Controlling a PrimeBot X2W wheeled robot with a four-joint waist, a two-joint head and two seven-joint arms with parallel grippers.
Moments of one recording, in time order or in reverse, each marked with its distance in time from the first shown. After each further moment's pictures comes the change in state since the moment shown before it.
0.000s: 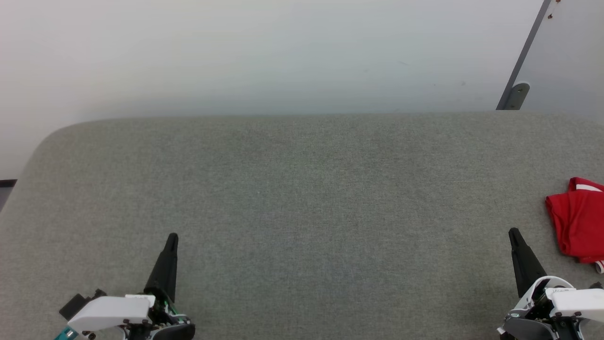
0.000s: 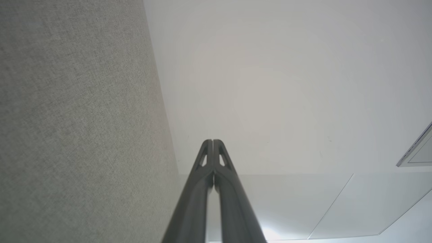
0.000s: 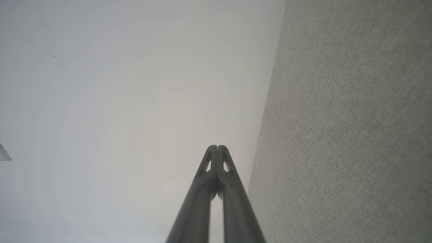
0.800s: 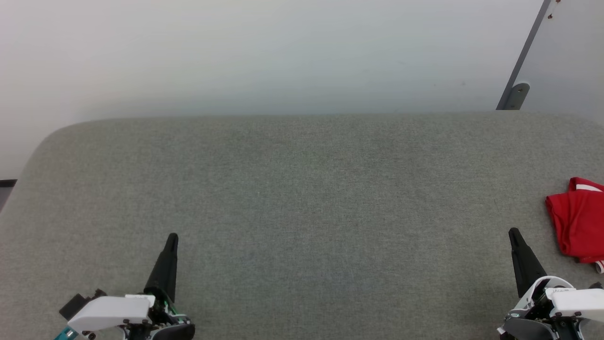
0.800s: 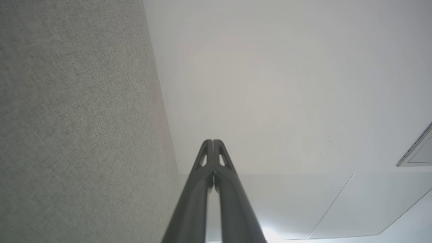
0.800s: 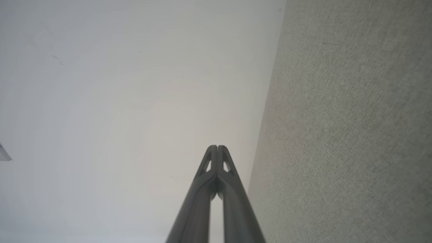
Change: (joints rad) left arm 0.000 -0.002 0.003 0.000 0.002 0.000 0.003; right arm 0.000 0.000 0.000 0.000 0.000 0.000 0.000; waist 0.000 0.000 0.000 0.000
